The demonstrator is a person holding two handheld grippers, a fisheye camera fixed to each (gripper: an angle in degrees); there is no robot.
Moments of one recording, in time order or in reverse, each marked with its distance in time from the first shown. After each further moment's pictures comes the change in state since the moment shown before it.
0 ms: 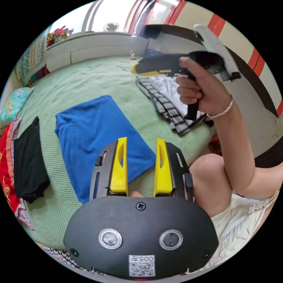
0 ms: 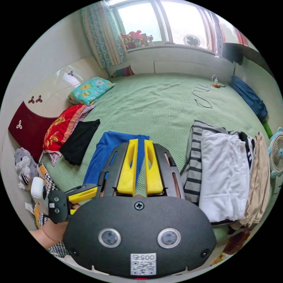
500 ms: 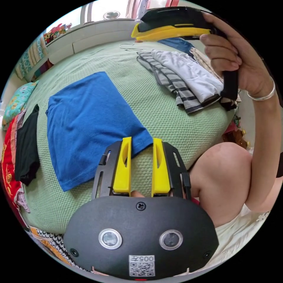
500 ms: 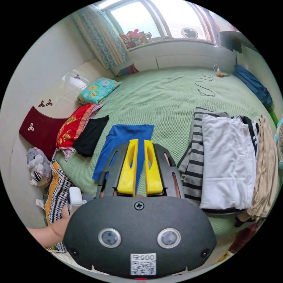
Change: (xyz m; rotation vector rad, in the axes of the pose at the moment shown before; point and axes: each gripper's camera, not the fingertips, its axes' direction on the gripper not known) left arm 0.059 0.016 0.039 -0.137 -0.155 -0.031; right arm 0.024 0.017 -0.016 -0.061 -0.076 0.028
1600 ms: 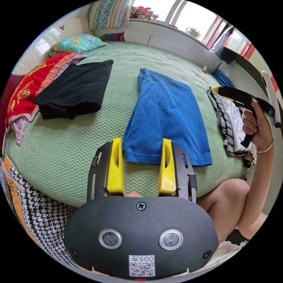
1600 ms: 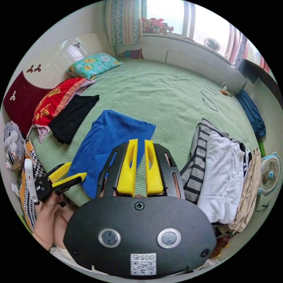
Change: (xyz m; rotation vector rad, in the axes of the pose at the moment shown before) left arm -0.214 0.119 -0.102 0.134 -0.043 -0.567; right arm -0.061 -0.021 0.097 -0.076 0.186 -0.201
